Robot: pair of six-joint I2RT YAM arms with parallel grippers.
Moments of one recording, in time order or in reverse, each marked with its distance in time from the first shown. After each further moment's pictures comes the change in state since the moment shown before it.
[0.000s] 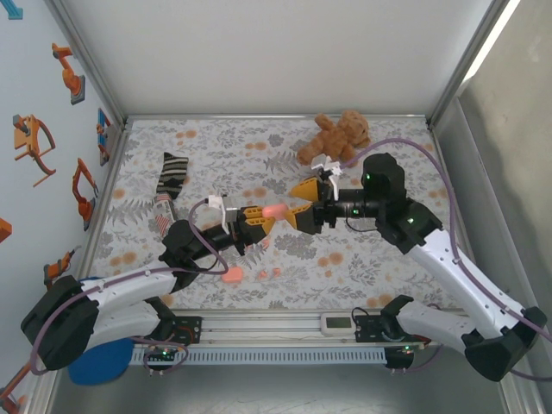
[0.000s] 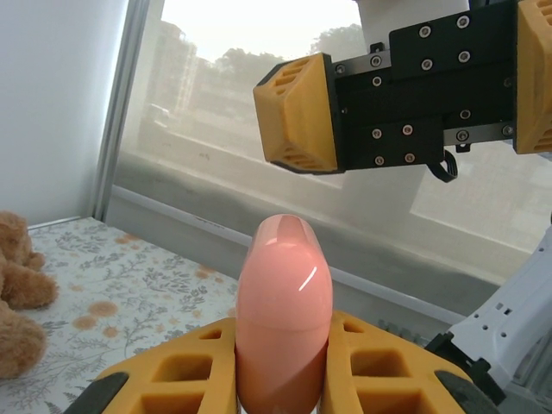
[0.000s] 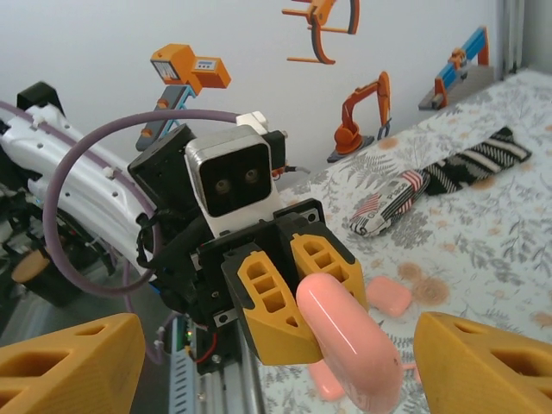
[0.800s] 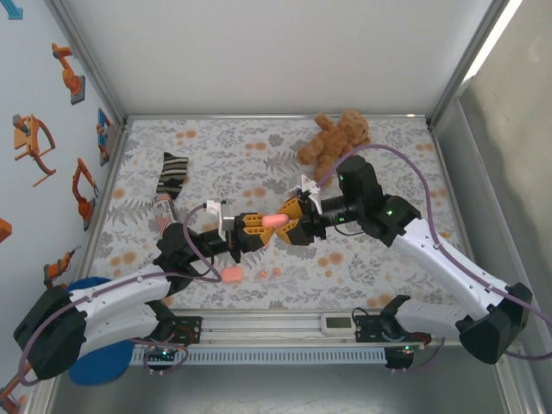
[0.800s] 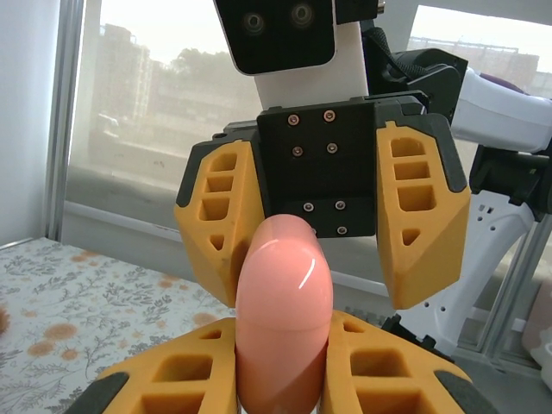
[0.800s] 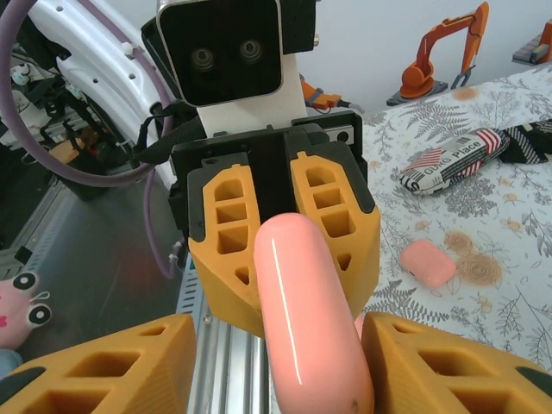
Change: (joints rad) left arm -0.021 -0.087 0.000 -0.056 0.080 0.040; right arm 0.070 0.132 0.014 -0.114 -0.106 -0.257
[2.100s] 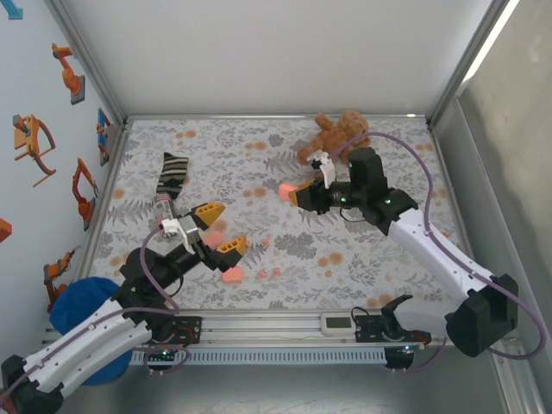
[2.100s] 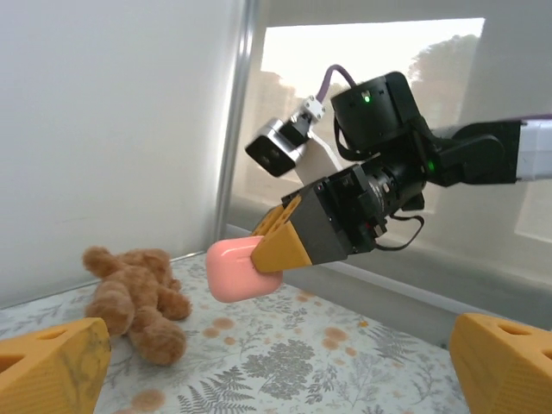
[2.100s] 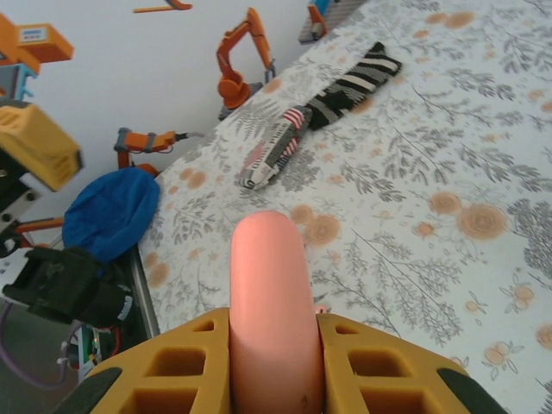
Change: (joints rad) left arm -0.006 -0.636 -0.068 -0.594 -0.431 0.161; right arm -0.193 0.085 -0.069 0.146 0.226 0.286
